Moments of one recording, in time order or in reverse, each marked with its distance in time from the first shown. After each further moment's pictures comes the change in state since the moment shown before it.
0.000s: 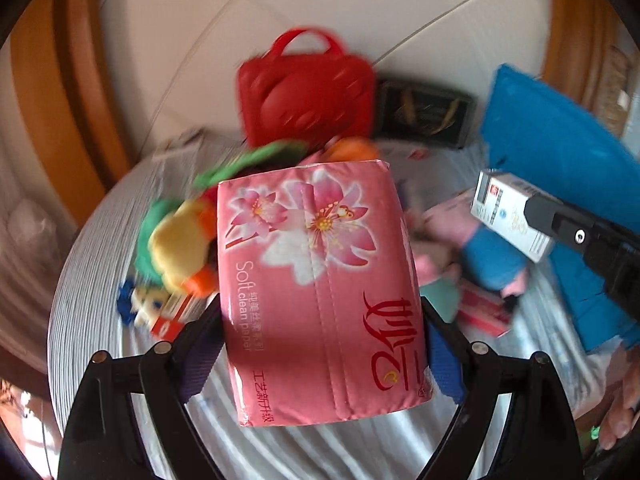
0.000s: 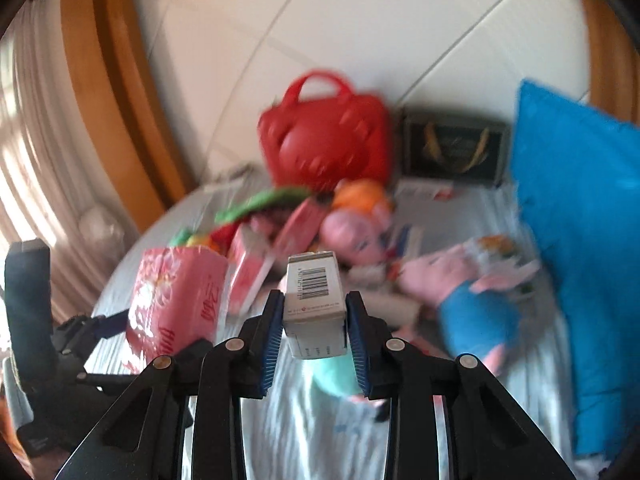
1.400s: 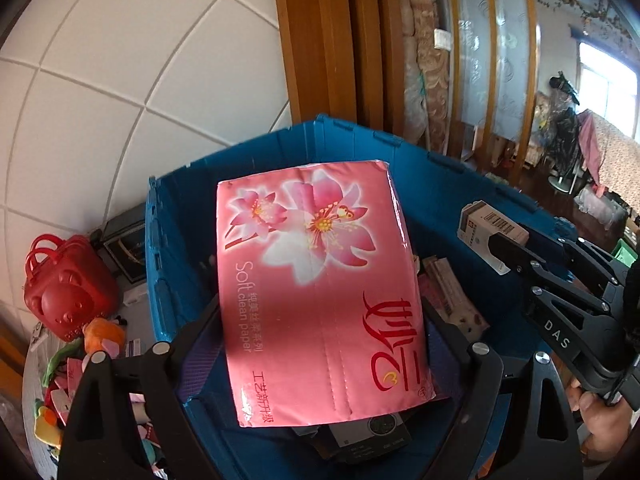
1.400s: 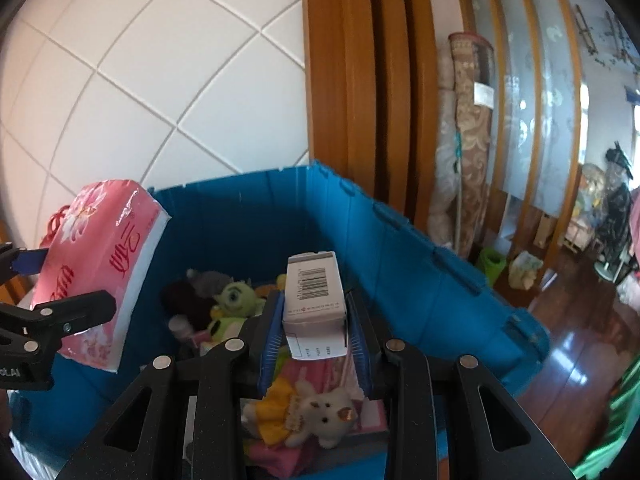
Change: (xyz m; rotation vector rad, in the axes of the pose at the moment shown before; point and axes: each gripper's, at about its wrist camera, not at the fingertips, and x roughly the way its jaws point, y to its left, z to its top) left arm -0.068 -0.463 0.101 0.426 -0.106 -0.304; right arm -0.259 -0.424 -0.015 0.177 -0.226 -0.514
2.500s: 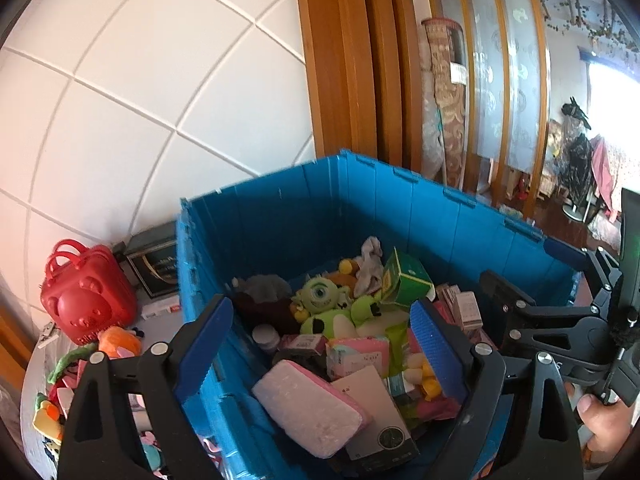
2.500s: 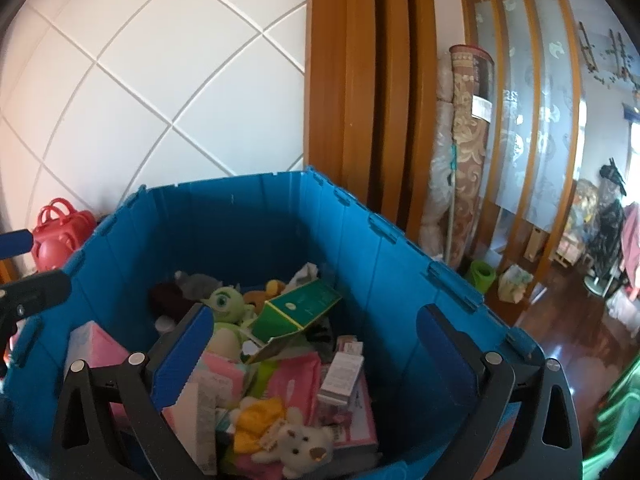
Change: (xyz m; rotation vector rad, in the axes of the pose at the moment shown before) left arm -0.037 0.005 -0.001 -0.038 -0.156 0.068; right arm 0.000 -0.002 0.006 -0.040 -0.032 -0.039
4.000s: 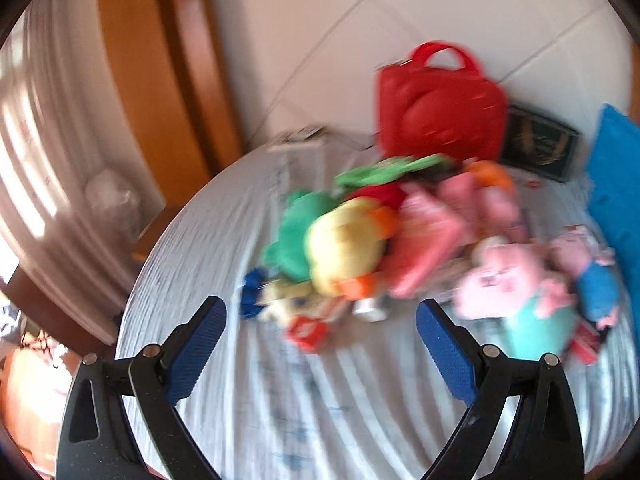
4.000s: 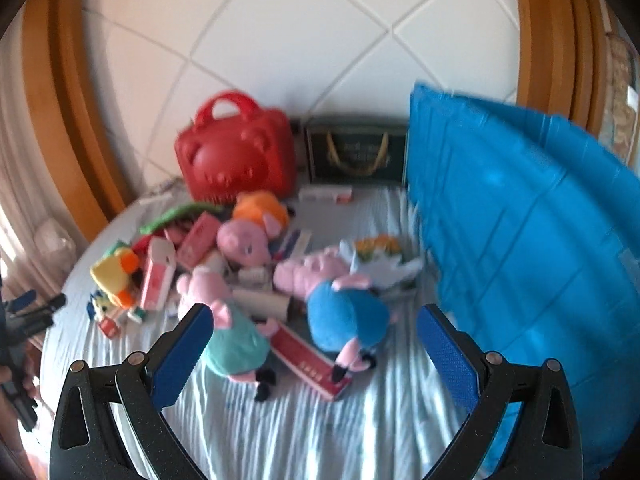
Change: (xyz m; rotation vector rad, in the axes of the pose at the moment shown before) left arm -0.112 0.520 -0.324 -0.497 0.307 0.625; right arm 0.010 0.387 -0.074 -0.127 0.292 0.366
